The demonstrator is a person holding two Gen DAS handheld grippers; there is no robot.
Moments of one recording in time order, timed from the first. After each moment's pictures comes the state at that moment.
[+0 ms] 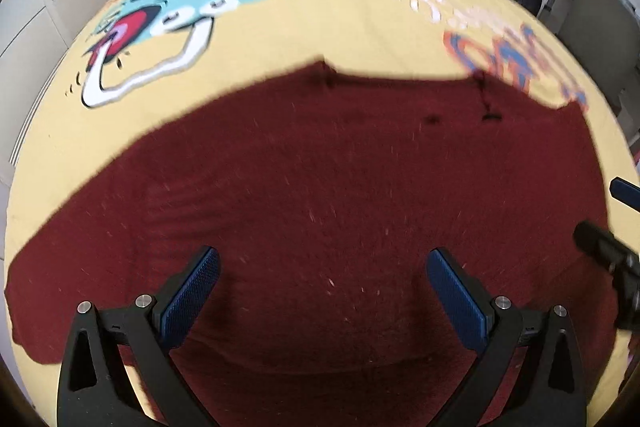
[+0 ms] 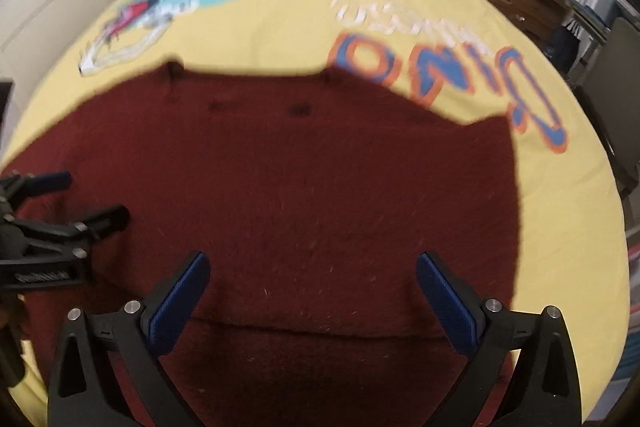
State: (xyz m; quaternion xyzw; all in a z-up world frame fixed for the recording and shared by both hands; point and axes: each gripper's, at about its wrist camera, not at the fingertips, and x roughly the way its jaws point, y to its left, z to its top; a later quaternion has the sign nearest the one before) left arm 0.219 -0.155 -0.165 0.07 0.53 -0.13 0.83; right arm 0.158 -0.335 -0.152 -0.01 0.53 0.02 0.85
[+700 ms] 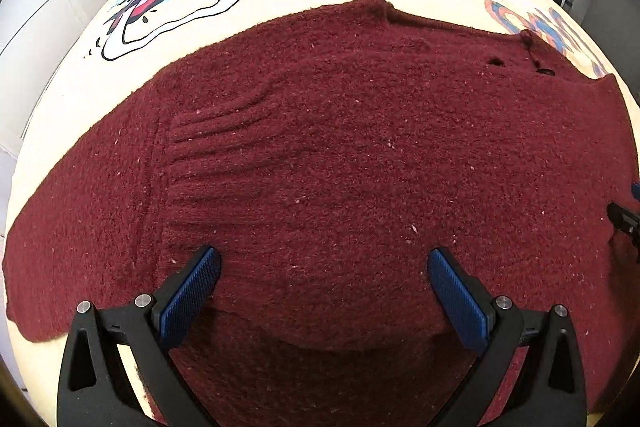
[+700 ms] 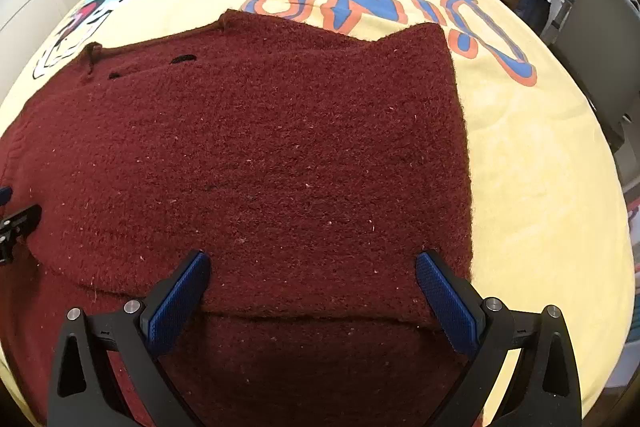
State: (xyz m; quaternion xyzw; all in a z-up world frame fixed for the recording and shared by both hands) left arm 0.203 -0.118 -0.199 0.07 0.54 -0.09 0.84; right arm 0.145 -0.402 -0.190 0.02 0.54 -0.04 0.84
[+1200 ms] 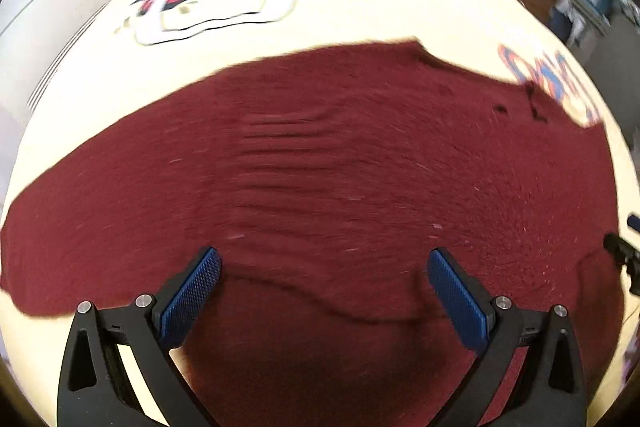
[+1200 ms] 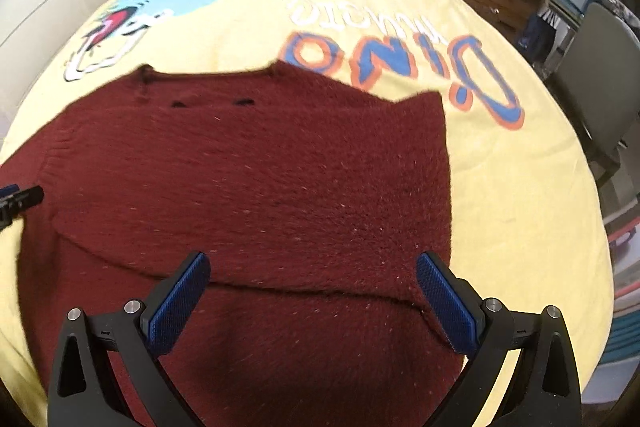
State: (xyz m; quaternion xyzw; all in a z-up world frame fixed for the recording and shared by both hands) left arm 0.195 -0.069 -0.162 0.00 0.54 -0.07 0.84; right arm 0.123 -0.373 -0.121 0.00 0.52 -0.01 0.86
